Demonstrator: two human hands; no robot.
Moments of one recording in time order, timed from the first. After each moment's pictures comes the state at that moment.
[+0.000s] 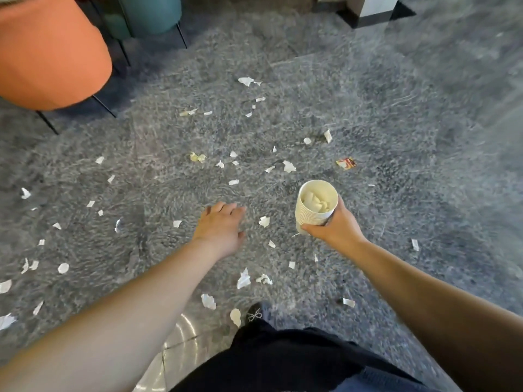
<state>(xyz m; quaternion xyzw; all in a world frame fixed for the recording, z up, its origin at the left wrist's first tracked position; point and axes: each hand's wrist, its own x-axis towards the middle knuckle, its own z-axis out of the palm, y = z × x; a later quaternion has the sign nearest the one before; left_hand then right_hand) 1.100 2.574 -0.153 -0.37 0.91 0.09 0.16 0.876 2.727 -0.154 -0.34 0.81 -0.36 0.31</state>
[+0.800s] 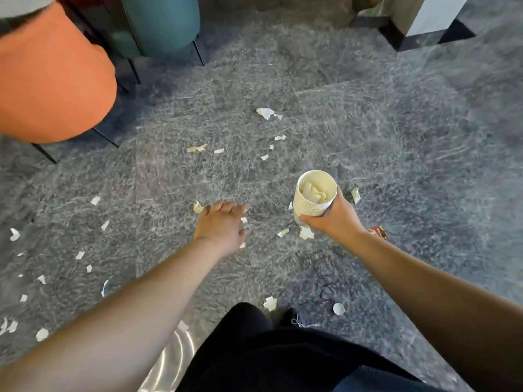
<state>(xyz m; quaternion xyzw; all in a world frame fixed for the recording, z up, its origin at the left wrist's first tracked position) 0.872 2.175 -0.155 -0.42 0.88 0.10 0.17 0.633 2.289 -0.151 -0.39 0.78 -0.35 0.34</state>
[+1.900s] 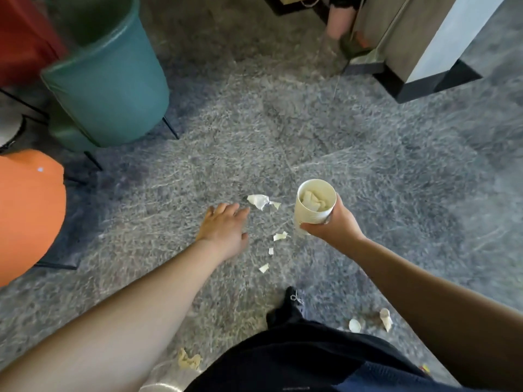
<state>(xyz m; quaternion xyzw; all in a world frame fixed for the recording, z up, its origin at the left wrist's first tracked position) 0.546 1.555 -0.164 -0.37 0.91 0.07 0.17 0.328 1.698 -0.166 -0.34 0.80 -0.37 0.32</state>
